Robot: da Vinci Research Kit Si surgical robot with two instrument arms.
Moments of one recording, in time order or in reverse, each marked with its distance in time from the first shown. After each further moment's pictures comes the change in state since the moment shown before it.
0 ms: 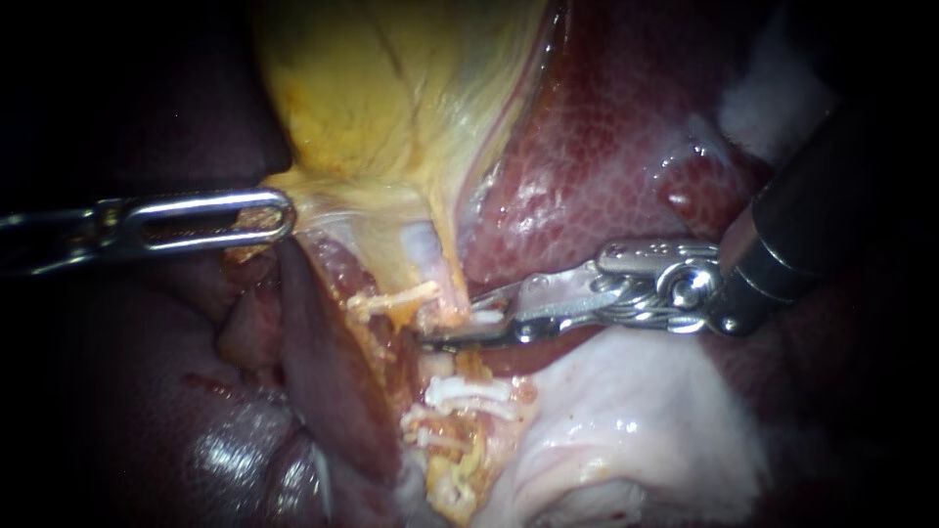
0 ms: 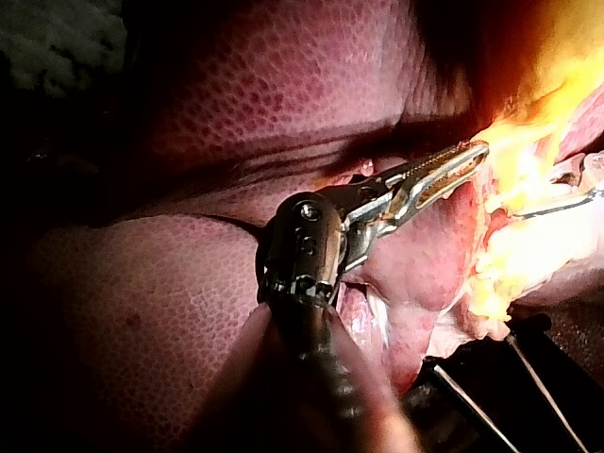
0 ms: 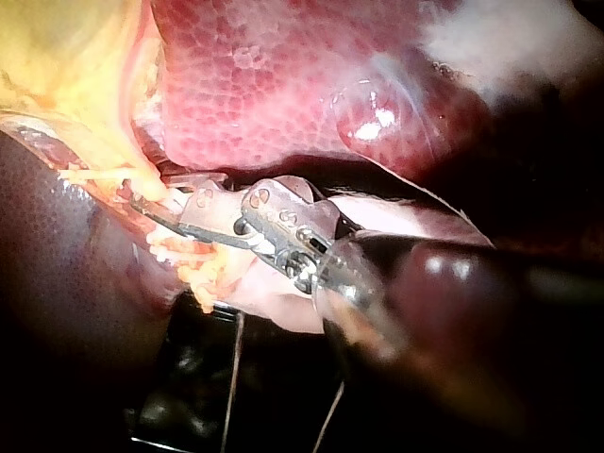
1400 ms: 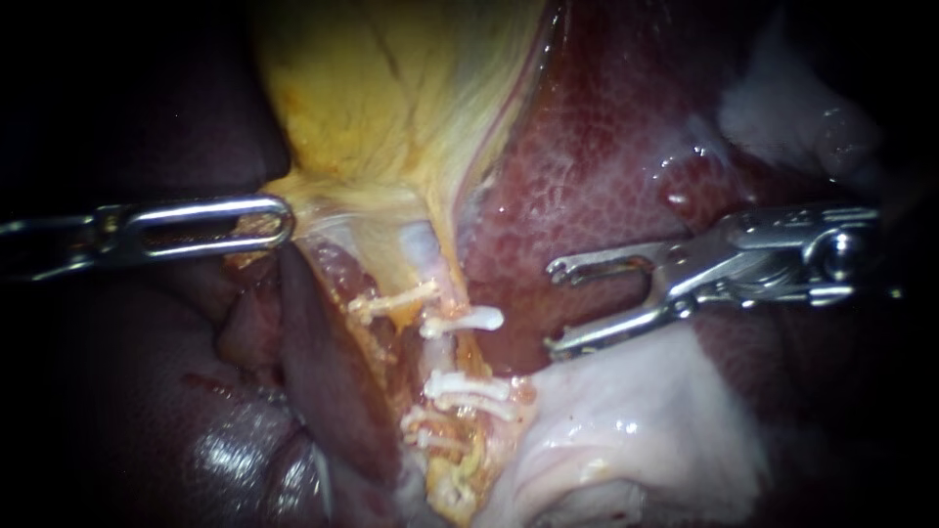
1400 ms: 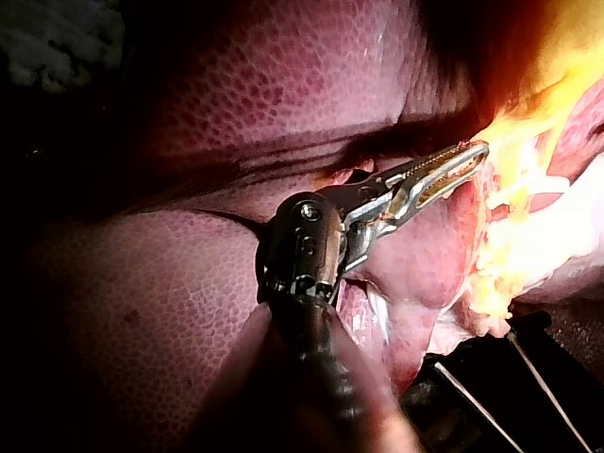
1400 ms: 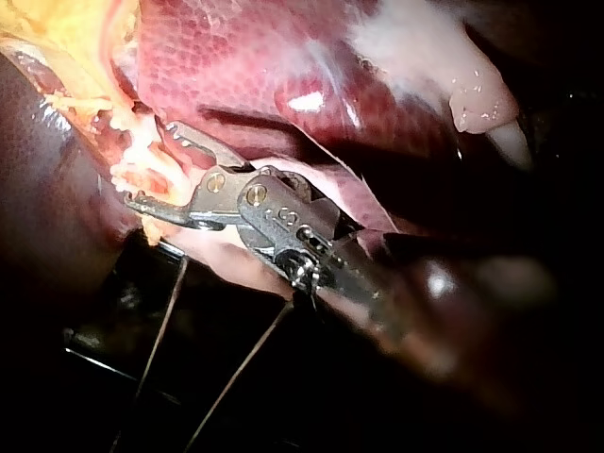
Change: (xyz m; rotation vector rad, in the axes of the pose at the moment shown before) right arm 0.005 -0.008 -0.014 -0.142 0.110 -0.194; left arm 0.001 0.000 0.001 -0.005 -0.004 0.006
